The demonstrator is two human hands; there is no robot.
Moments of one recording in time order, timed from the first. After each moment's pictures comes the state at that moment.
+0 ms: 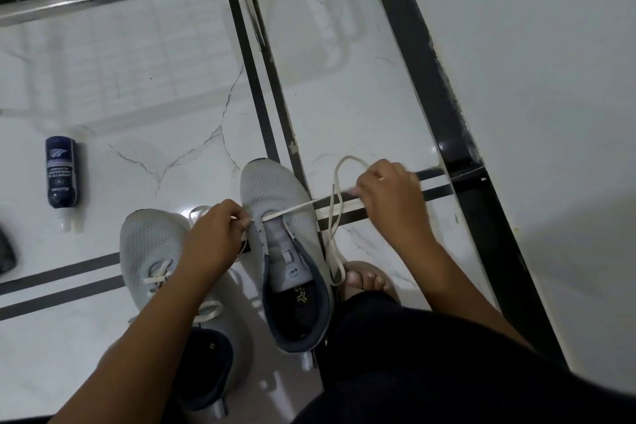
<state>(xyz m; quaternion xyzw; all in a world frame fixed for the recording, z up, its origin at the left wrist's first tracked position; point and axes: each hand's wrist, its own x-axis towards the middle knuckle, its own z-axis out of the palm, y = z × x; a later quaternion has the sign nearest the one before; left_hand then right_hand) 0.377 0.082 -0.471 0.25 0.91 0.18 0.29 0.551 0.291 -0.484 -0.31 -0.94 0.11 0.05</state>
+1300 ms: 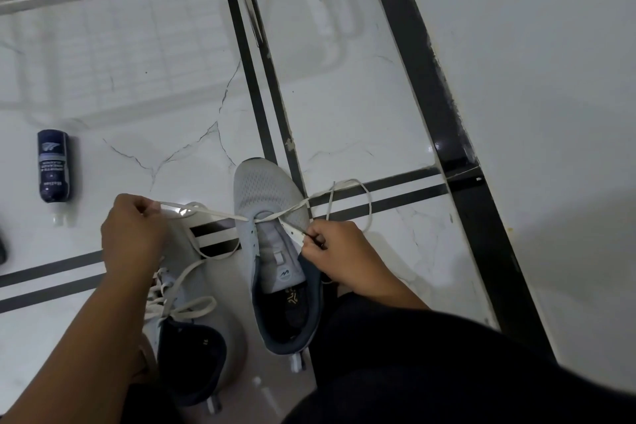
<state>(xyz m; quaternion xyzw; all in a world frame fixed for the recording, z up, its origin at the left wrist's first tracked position) 0.336 0.044 -0.451 0.00 0.96 0.23 0.17 0.545 0.212 -0.467 -0.33 -0.82 0.46 -0.08</state>
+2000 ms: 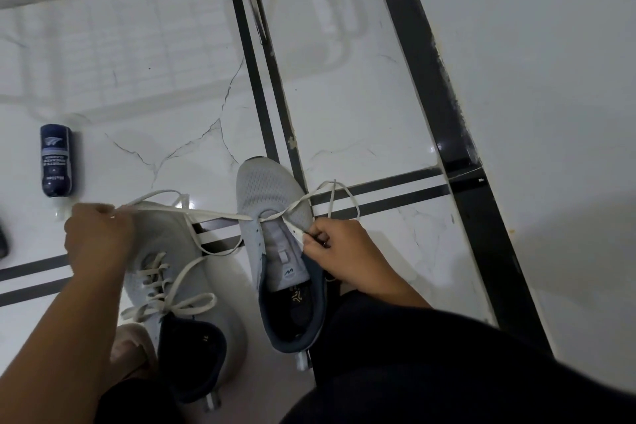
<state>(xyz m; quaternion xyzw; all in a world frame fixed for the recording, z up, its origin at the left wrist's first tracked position) 0.308 0.011 -0.457 -0.10 0.96 0.19 0.16 0.548 0.215 -0.464 -0.33 -0.81 0.47 -0.08</state>
